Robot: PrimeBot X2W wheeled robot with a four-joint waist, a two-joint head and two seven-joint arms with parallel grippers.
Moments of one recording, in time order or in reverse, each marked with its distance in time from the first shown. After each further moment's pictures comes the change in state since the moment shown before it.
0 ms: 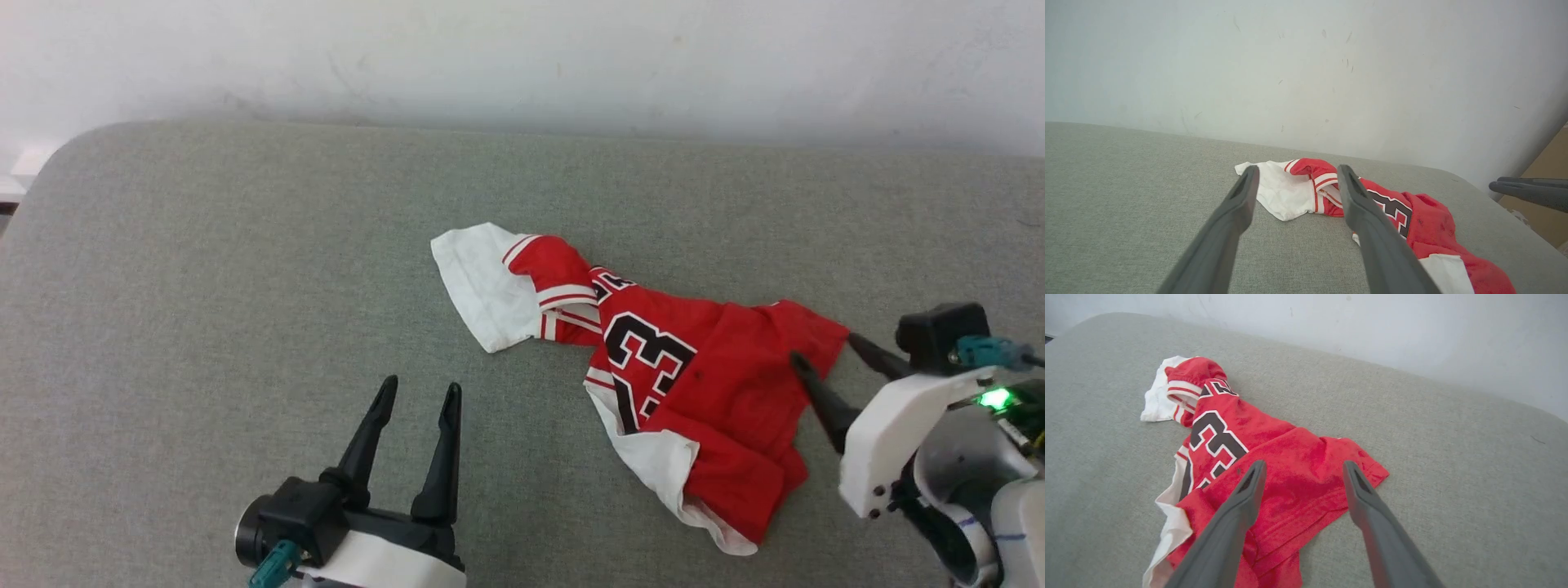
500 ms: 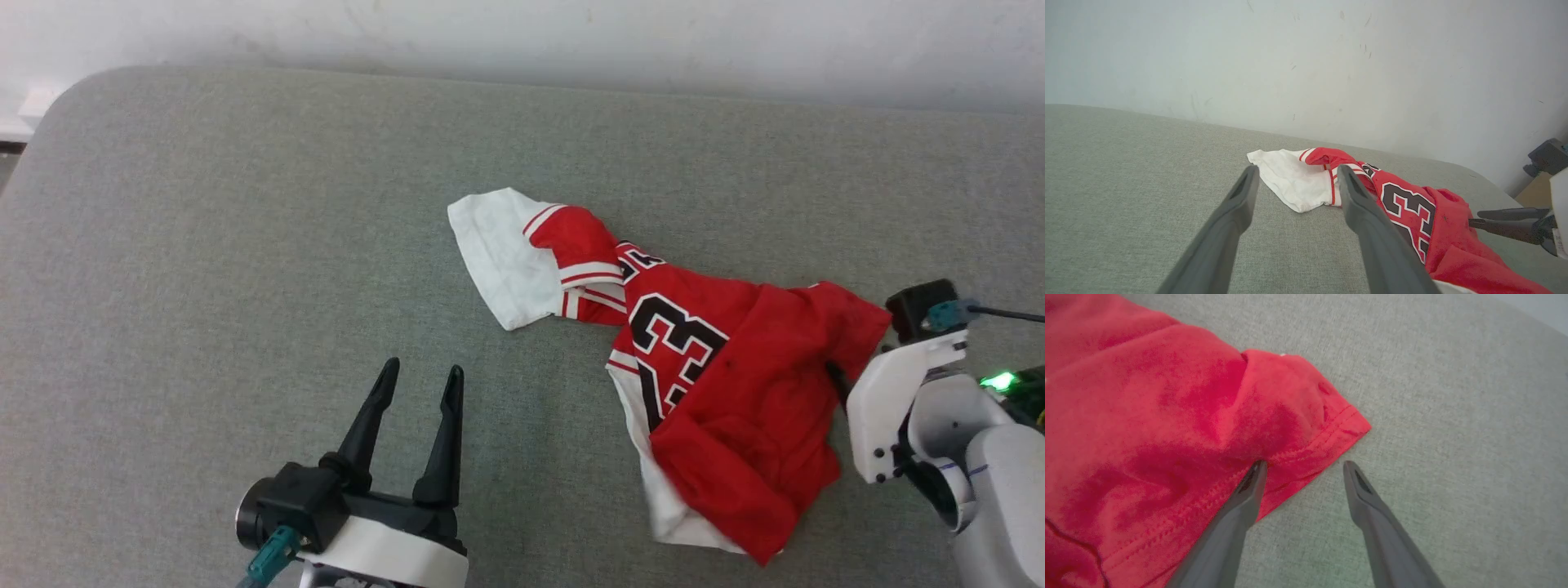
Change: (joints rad) left arm -0.030 0.000 -0.005 -0.008 -0.007 0.000 0.000; right arm -0.184 -0.028 -0.013 0.395 -0.144 0.000 0.008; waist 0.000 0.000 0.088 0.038
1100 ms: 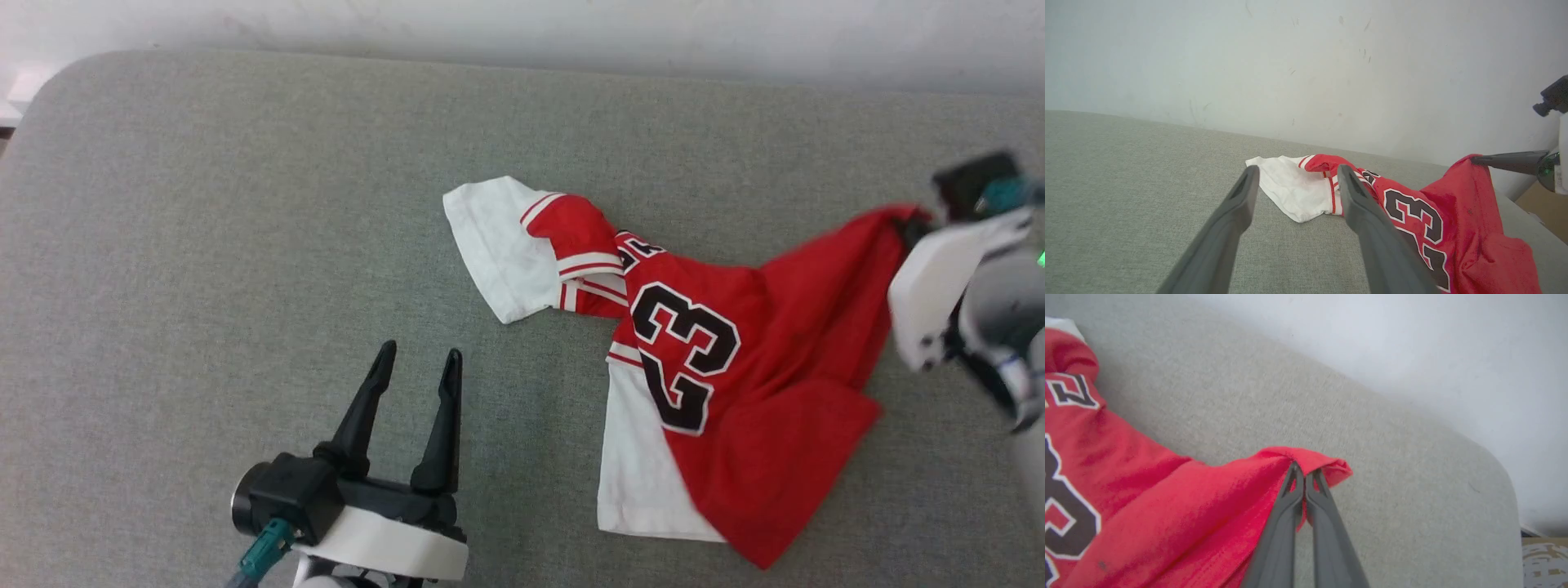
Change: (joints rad) left arm -0.015 0.000 0.003 -0.030 0.001 0.000 0.000; right arm -0.168 -0.092 0.051 -0.098 0.006 0.000 0.011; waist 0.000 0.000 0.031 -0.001
